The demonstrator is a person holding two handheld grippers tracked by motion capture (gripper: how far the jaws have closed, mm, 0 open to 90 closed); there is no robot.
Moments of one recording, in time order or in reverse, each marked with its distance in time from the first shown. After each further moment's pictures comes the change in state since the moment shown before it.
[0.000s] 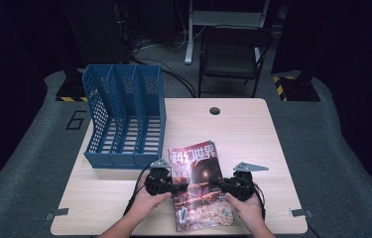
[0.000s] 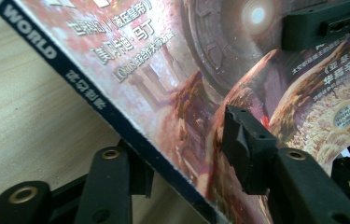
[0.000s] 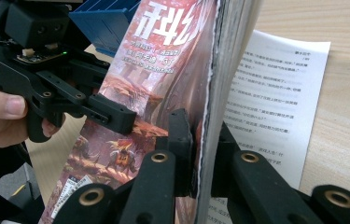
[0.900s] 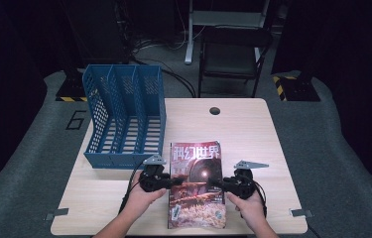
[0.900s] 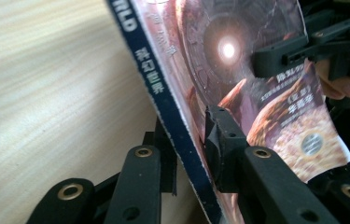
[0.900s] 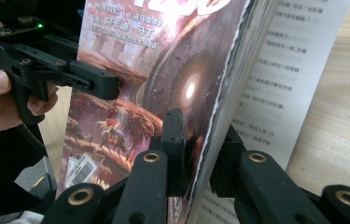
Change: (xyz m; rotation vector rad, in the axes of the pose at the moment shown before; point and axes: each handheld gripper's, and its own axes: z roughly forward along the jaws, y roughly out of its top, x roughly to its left) left arm -0.010 0.015 -0.032 -0.055 0.009 0.023; right arm -0.002 0.006 -0.002 0.033 0.051 0.033
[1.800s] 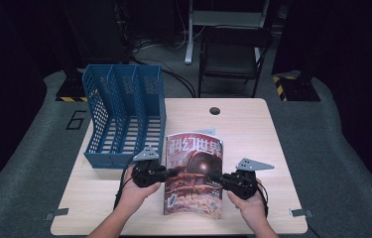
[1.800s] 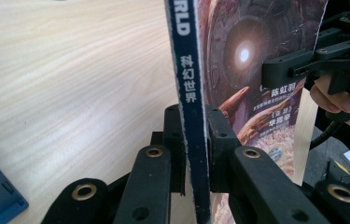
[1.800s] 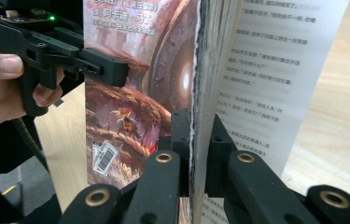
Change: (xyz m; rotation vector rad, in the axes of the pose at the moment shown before) left arm -0.013 0.020 -0.030 -0.102 0.026 0.080; right arm 0.030 0.015 -0.018 -0.125 -0.034 -0.174
